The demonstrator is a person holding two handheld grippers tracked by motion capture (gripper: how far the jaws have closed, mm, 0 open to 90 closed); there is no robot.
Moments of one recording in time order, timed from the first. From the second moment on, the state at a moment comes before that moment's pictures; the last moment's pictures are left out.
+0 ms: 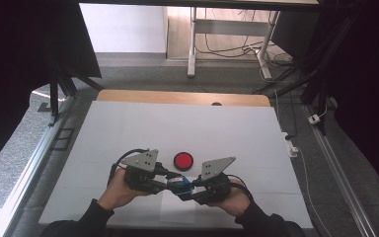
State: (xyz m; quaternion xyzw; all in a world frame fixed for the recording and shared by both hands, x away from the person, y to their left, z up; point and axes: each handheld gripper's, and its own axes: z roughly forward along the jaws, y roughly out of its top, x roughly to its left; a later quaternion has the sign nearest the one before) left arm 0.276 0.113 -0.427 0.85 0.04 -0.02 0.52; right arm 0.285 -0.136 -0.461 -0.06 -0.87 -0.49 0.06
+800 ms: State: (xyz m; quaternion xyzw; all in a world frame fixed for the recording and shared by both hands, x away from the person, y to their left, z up) left arm 0.278 0.114 -0.429 0.84 0.04 -0.04 0.55; right arm 0.282 -0.138 -0.455 -0.04 -0.86 -0.51 0.07
